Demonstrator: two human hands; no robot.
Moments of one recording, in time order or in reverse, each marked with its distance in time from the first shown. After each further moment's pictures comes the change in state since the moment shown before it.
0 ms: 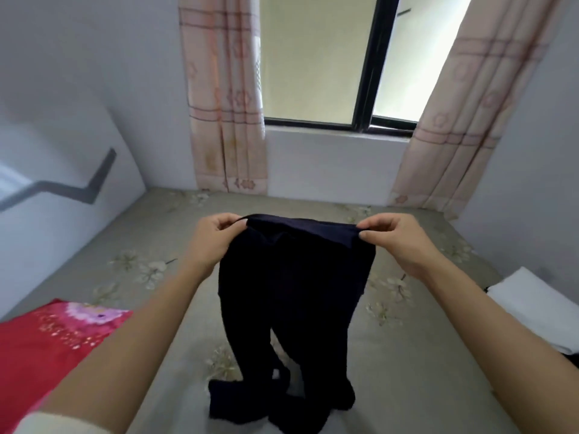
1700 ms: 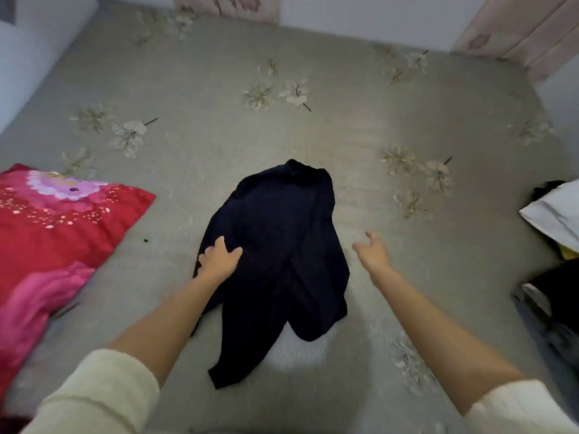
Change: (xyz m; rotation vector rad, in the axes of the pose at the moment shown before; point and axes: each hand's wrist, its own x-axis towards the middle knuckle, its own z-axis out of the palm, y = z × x) left_hand -0.052 -0.316 0.032 0.712 -0.267 -0.950; right_hand -0.002 0.291 0.084 -0.381 0.052 0.907
